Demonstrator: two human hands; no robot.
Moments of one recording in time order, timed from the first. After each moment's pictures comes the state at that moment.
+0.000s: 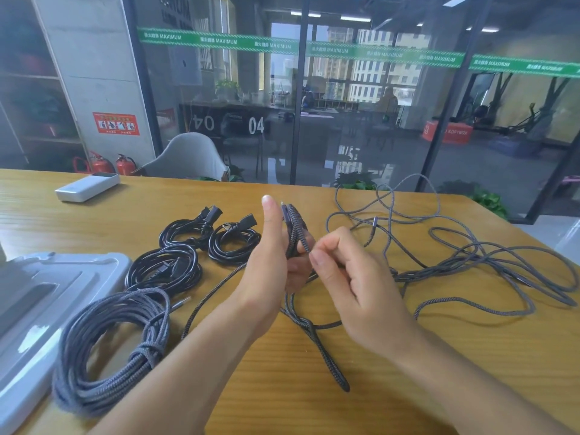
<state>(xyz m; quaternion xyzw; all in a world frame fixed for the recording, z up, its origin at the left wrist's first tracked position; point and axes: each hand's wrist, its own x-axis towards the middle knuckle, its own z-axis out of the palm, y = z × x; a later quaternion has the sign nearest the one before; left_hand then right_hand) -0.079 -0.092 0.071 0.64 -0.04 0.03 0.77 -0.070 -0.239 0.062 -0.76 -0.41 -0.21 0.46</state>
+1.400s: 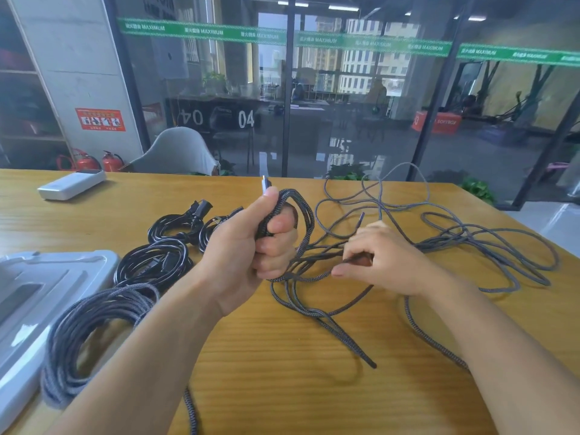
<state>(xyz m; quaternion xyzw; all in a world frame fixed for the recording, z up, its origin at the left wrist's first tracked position) -0.087 -0.067 0.092 0.57 -0.14 -0.06 0.81 0.024 -0.312 0.046 -0.91 -0.38 -0.08 0.18</state>
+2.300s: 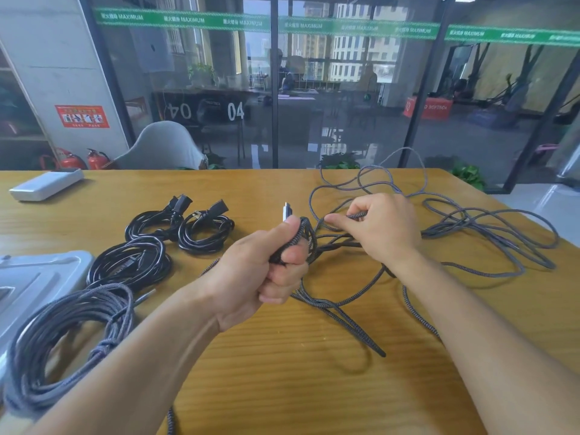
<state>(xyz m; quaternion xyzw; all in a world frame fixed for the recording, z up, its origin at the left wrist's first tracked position) -0.082 -0.098 0.069 0.64 -0.14 -0.17 0.74 0.026 -0.311 0.056 -0.91 -0.15 -0.28 0.26</state>
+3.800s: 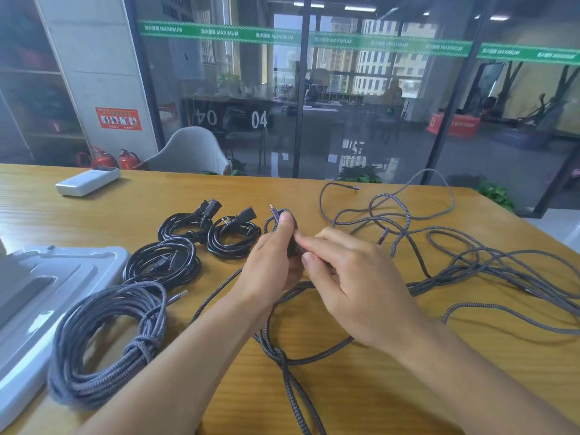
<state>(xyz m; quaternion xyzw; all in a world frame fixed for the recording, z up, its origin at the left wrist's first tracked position) -0.068 -0.093 0.055 0.67 0.00 0.07 0.74 -0.059 -0.243 0.057 -0.84 -0.39 -0.28 0.27</state>
